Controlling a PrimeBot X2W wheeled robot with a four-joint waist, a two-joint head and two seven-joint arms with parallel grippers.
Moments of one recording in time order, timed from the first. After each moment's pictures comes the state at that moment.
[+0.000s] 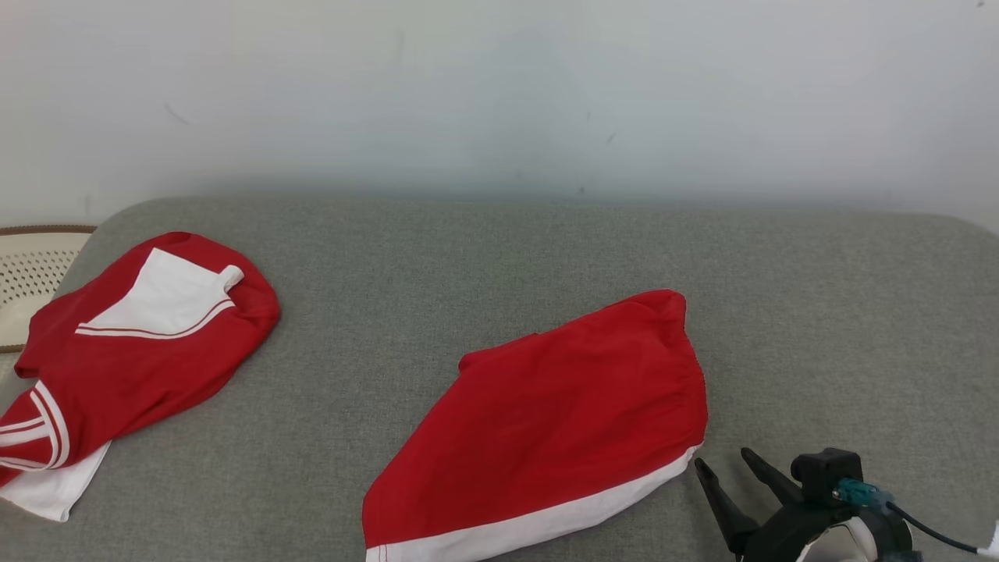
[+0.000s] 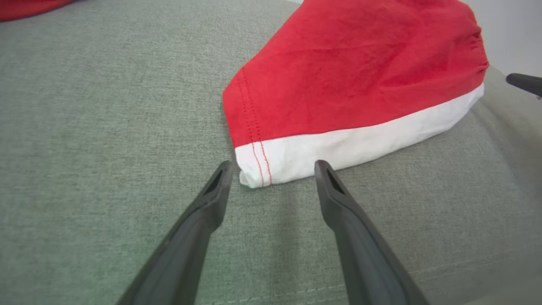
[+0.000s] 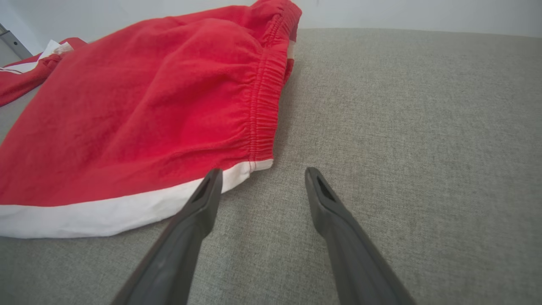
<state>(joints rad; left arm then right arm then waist) -0.05 0.05 -0.28 0.43 -0.22 -0.04 -0.26 -0.31 -0.39 0.70 0.58 0.61 0.13 -0.21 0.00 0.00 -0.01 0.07</state>
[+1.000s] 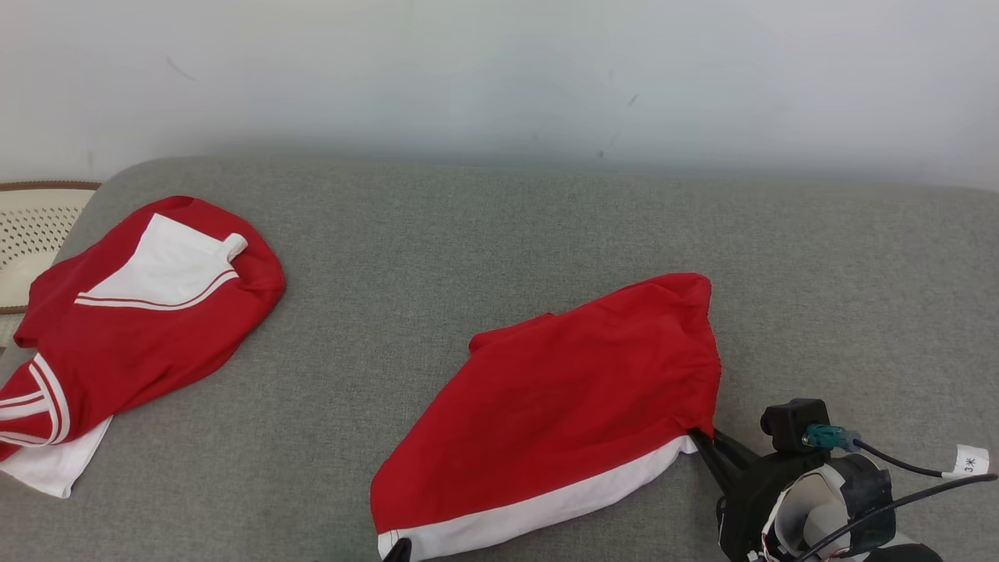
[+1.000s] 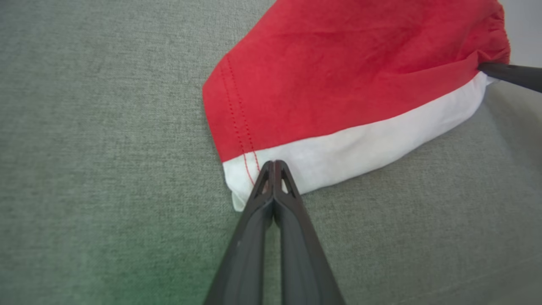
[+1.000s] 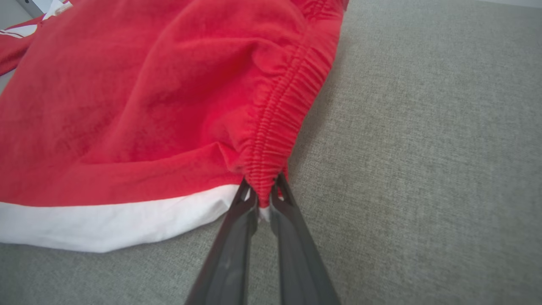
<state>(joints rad) -0.20 0.05 -0.41 0.54 -0.31 -0.01 -0.26 -0.59 -0.43 1.16 0.78 0.96 0.13 -0.25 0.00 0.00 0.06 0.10</state>
